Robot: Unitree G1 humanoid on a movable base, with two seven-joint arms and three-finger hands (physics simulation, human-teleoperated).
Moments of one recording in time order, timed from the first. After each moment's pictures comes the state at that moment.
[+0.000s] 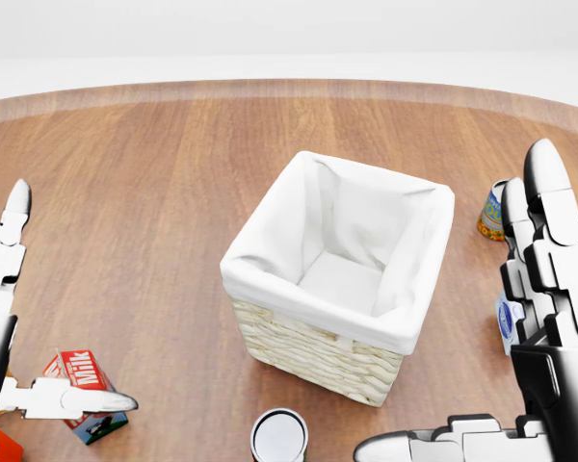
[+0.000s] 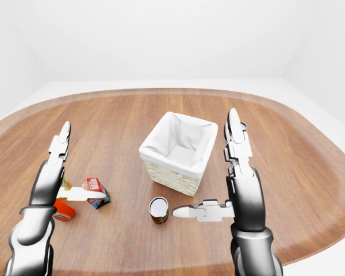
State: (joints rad) left arm 0.10 0.09 0.23 -0.44 0.42 -0.09 -0.21; right arm 0.30 0.01 0.00 -0.92 -0.21 0.09 0.15
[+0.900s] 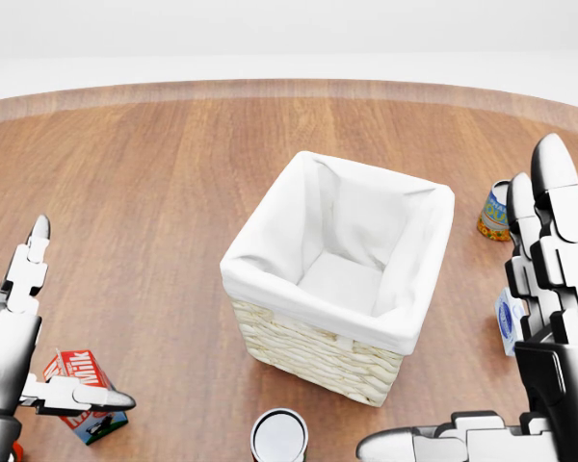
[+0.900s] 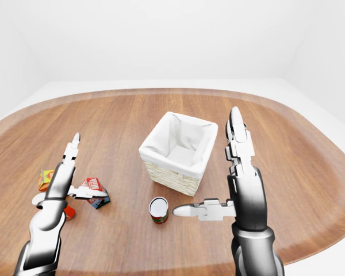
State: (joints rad) left arm 0.02 0.15 0.22 -0.14 0.51 -0.09 -0.11; right arm 0.29 0.01 -0.02 -0.92 -0.20 0.09 0.15
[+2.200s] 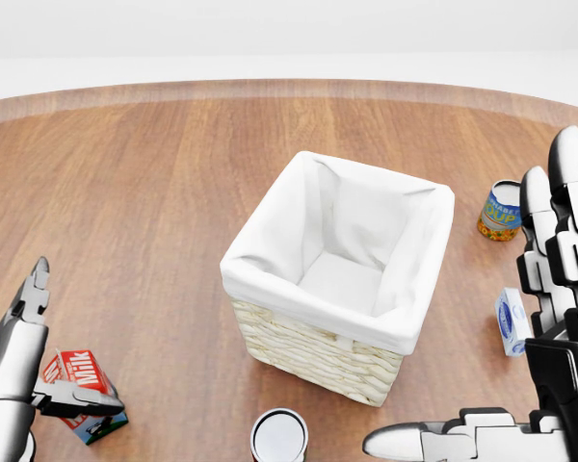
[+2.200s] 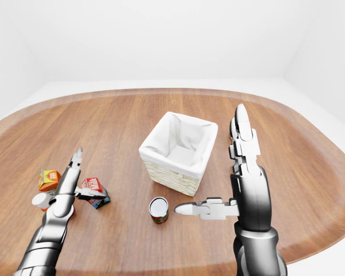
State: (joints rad) left arm -0.16 0.26 0.19 0.40 0.51 -0.09 0.07; right arm 0.28 0.02 -0.04 -0.93 -0.19 0.09 0.15
